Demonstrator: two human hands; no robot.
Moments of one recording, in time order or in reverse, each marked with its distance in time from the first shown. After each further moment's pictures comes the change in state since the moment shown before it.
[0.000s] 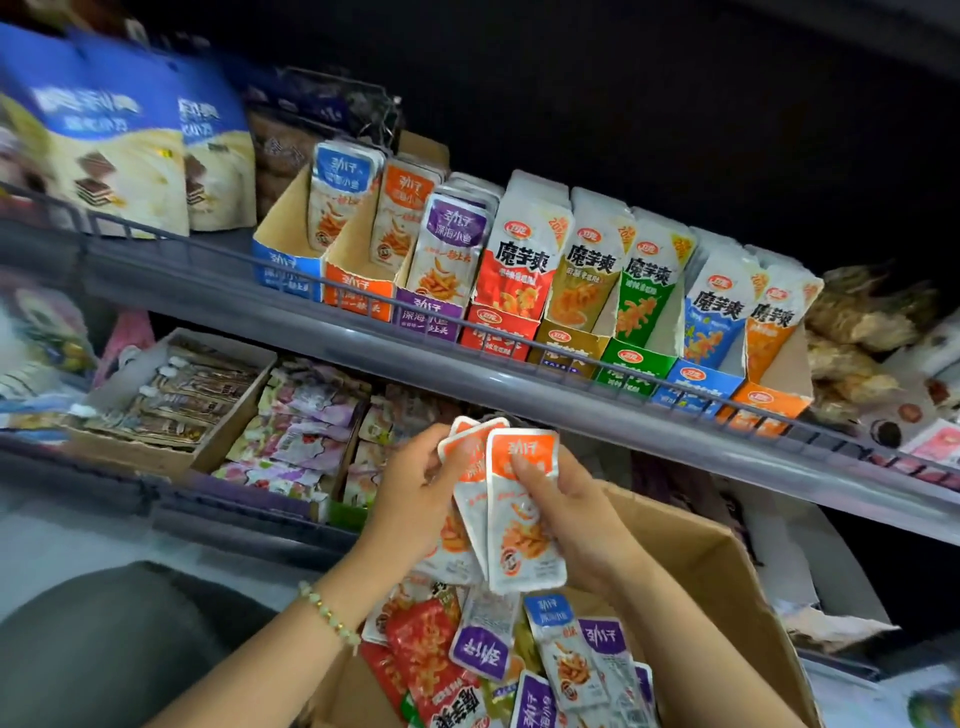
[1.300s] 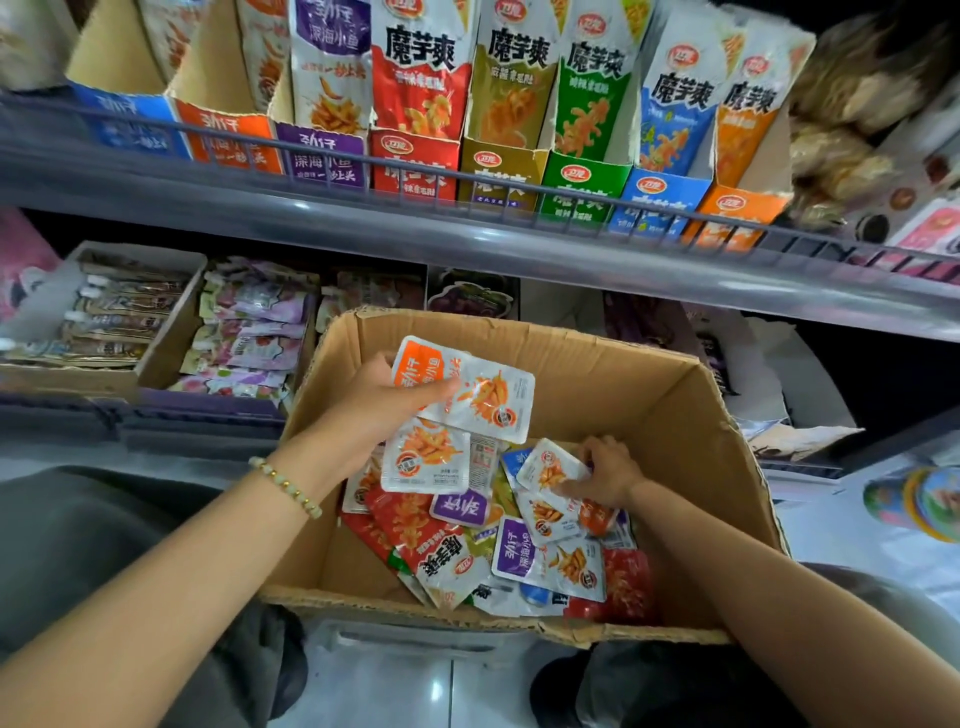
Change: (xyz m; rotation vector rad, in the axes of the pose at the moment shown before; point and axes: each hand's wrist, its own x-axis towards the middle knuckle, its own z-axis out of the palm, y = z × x) left_hand -0.006 -0.037 0.023 -0.071 -0.210 -0.598; right_hand 0.012 0.188 -0.115 -0.981 -0.009 0.439
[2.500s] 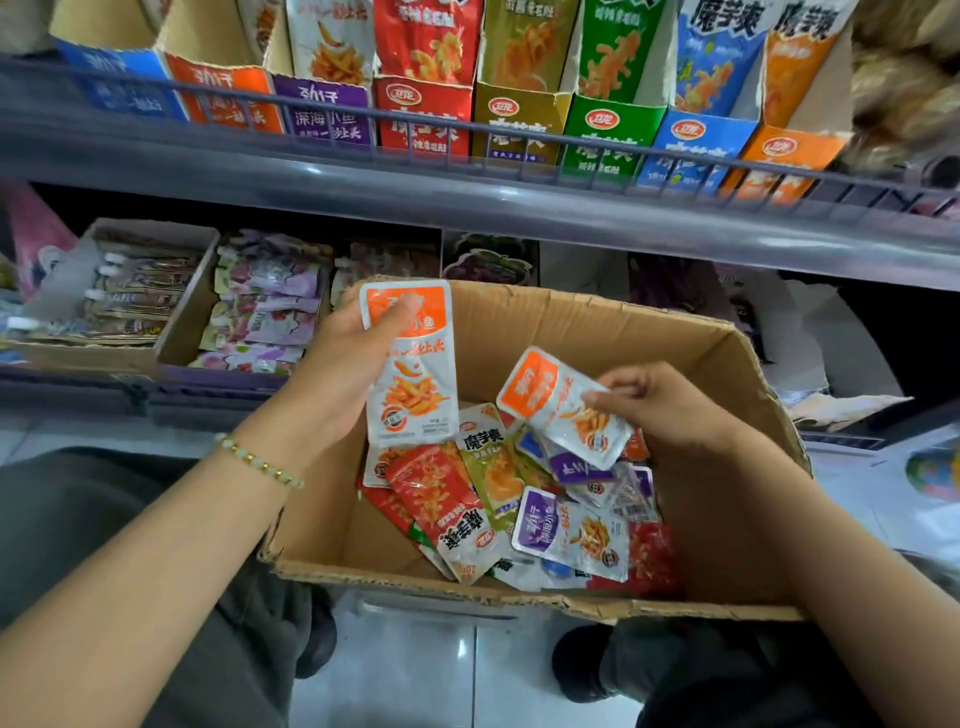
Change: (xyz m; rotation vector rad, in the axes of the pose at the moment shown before) left_hand -0.004 0.014 -0.020 -0.157 0.123 0.123; right_hand -0.050 -0.029 -0.063 0.662 -0.082 -0.394
